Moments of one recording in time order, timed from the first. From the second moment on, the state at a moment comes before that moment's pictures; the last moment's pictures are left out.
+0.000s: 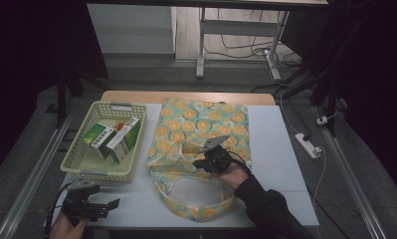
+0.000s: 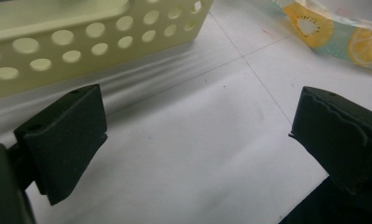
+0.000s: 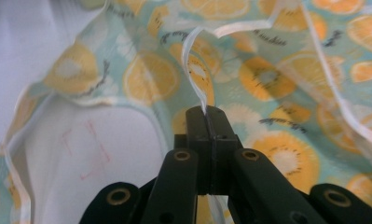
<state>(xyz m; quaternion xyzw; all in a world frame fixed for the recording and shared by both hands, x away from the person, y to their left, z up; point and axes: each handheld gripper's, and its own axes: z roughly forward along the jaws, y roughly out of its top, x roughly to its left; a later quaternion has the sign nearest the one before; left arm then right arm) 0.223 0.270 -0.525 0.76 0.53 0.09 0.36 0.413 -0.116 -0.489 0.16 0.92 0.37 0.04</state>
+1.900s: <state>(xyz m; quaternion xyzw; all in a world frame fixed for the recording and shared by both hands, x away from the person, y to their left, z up) 0.224 0.272 -0.526 0.75 0.54 0.08 0.37 0.439 -0.121 -0.403 0.20 0.86 0.46 0.05</state>
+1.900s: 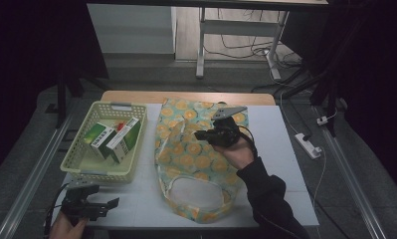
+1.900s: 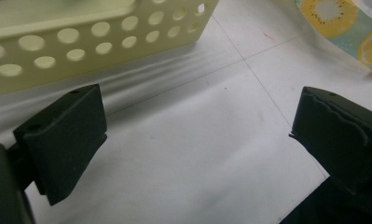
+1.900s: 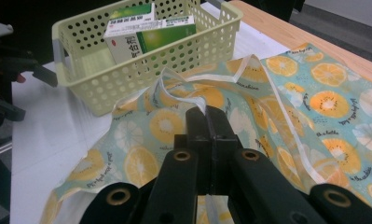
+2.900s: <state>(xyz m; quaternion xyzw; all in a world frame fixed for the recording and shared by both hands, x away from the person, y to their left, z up) 0.224 0.279 -0.527 0.73 0.56 0.07 0.38 0.439 -0.123 -0.399 0.20 0.86 0.47 0.06</state>
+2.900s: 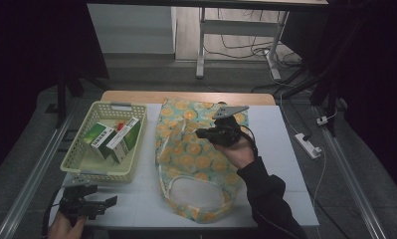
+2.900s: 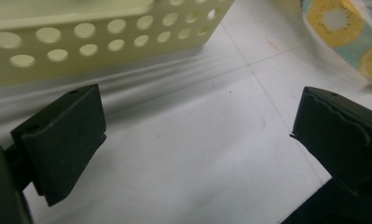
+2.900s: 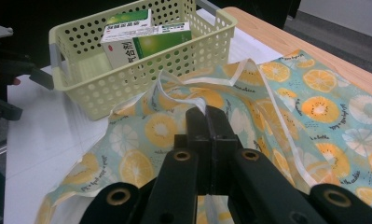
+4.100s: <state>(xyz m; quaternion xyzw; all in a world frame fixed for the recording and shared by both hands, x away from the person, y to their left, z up) 0.224 0.292 -0.486 0.72 0.55 0.13 0.40 0.438 -0.127 -0.398 0.20 0.86 0.47 0.06</state>
